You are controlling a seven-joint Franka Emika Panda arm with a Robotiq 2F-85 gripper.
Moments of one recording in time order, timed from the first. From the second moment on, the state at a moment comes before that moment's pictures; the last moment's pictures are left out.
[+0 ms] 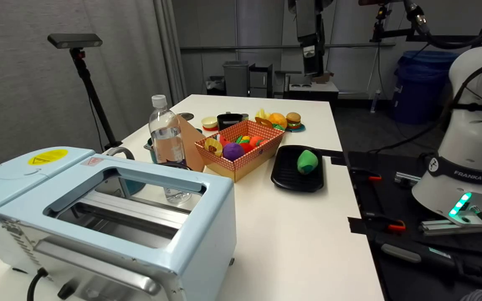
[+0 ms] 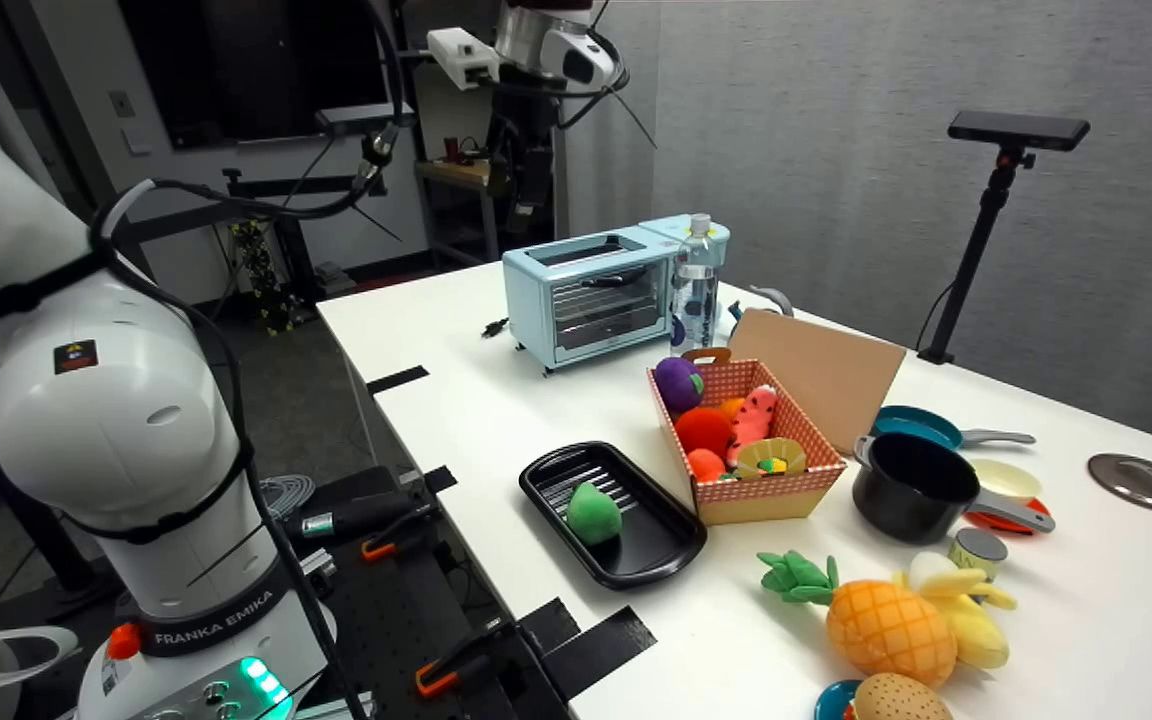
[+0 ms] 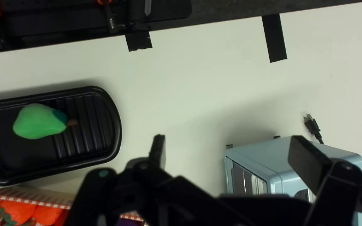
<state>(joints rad) 0.10 -0.37 0.07 -2.23 0.34 1.73 0.25</state>
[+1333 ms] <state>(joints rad) 0.08 -0.31 0.10 -2.23 0.13 1.97 0.25</state>
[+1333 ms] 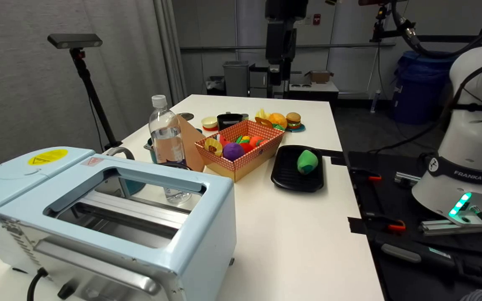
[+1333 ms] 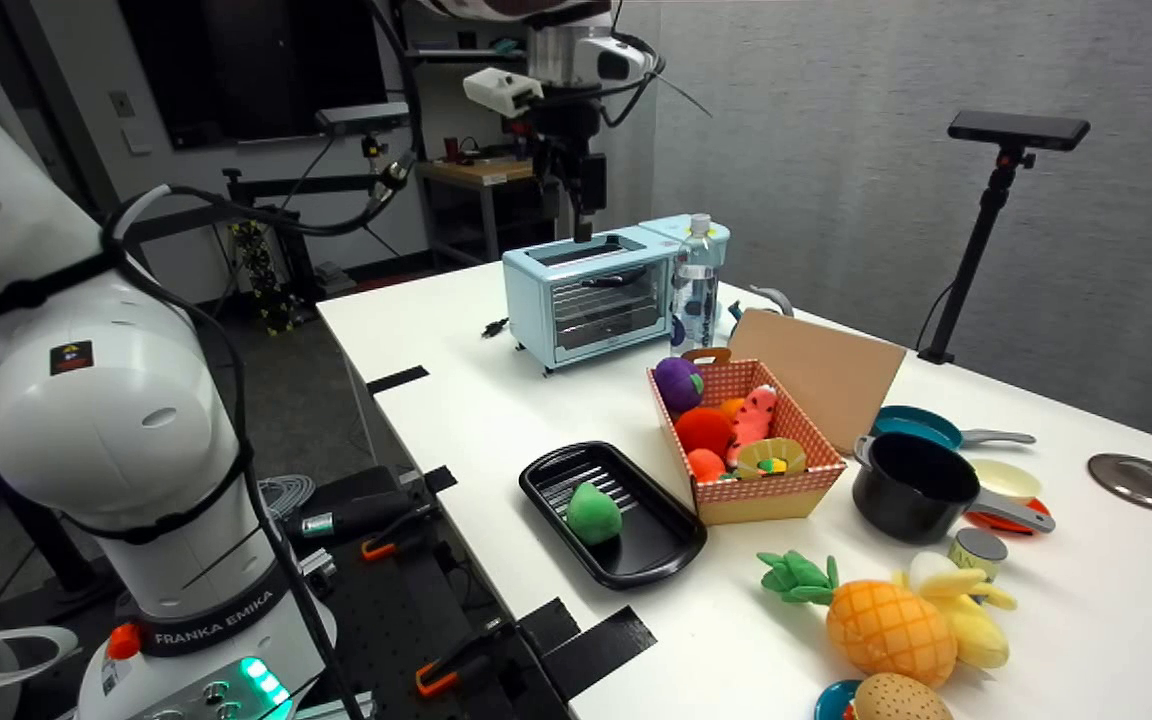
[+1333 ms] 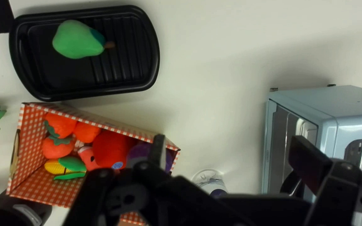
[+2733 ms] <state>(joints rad) 0.06 0.10 0.09 -2.00 -0.07 2.16 0.32</state>
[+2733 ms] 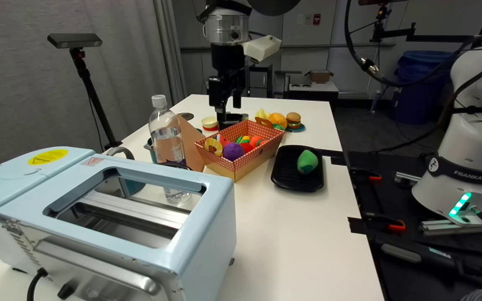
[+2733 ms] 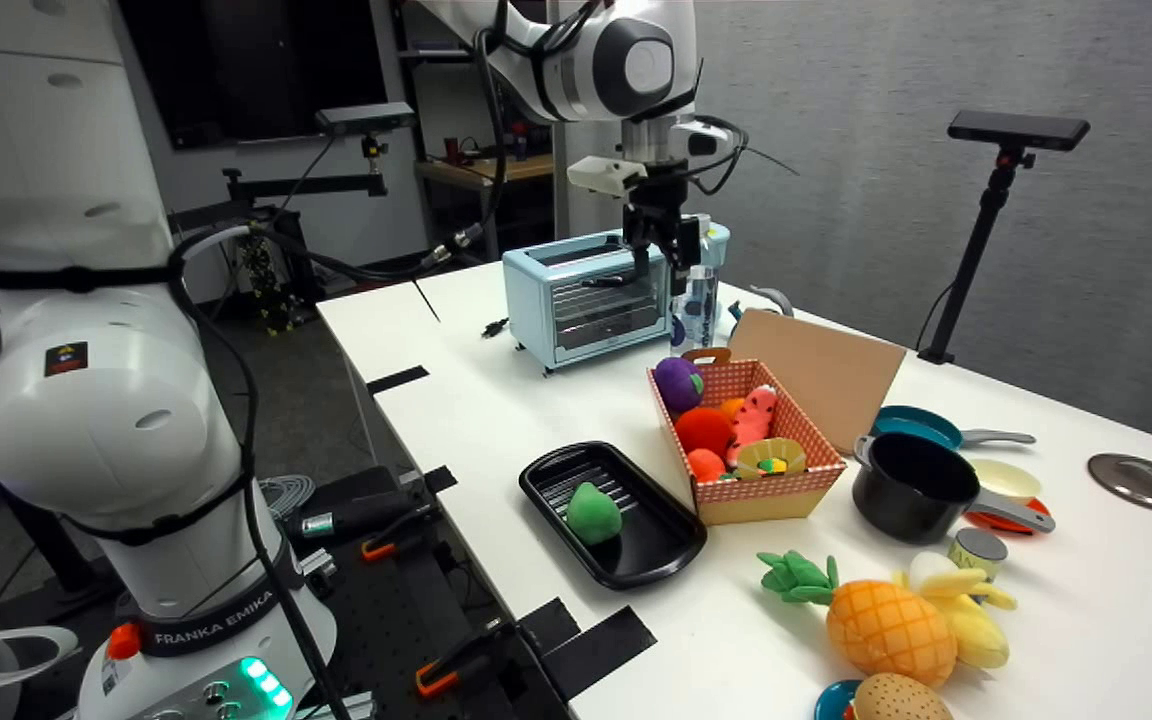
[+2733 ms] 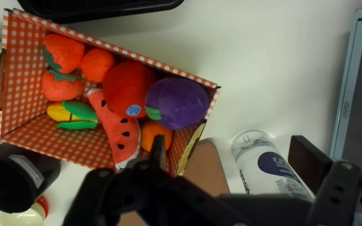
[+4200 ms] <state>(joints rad) 0.06 0.32 -0.01 -1.91 -0.07 2.16 0.32</state>
